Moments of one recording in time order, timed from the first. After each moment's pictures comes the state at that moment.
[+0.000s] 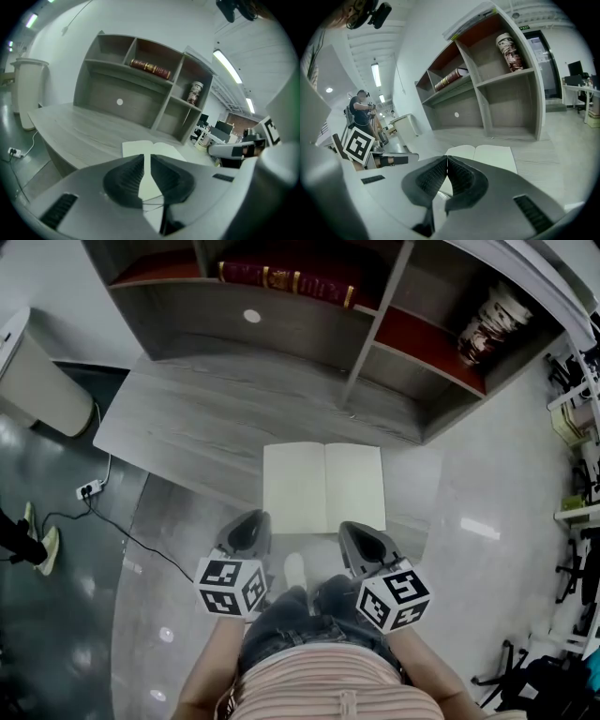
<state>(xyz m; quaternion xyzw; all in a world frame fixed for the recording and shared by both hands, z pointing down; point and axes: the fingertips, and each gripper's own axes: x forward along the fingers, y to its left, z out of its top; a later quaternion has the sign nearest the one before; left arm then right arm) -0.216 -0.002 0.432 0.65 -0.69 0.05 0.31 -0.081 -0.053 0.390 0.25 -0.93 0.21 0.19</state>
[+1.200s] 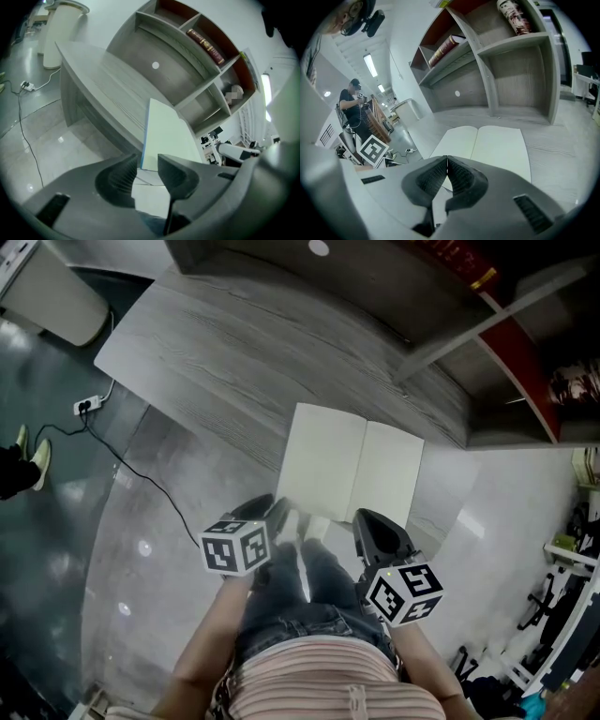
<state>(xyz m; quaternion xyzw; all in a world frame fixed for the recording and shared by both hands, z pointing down) -0.210 0.019 0.549 0.54 -0.64 -0.02 0.54 -0.103 -0.066 0.448 0.19 -0.90 0.26 0.28</state>
